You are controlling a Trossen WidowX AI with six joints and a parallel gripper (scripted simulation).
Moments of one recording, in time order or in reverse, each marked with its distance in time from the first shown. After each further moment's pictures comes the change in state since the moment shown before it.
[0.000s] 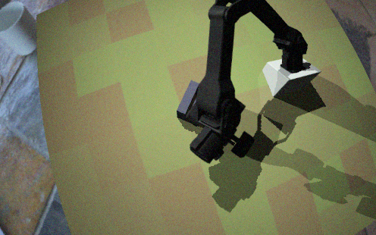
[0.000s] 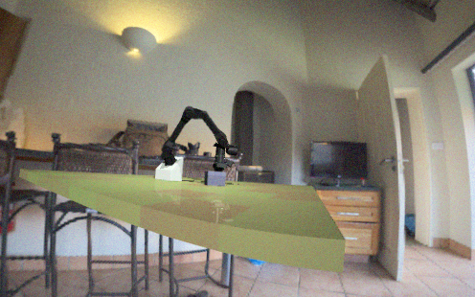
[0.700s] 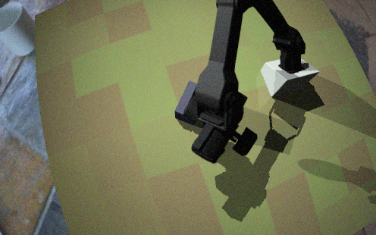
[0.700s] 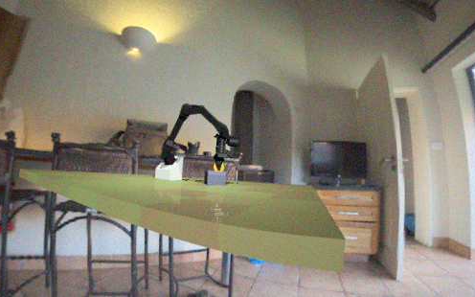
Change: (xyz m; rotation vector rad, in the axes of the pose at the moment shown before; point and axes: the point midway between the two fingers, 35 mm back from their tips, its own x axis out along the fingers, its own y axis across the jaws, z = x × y) arm -0.053 -0.001 0.001 -0.001 -0.001 -0.003
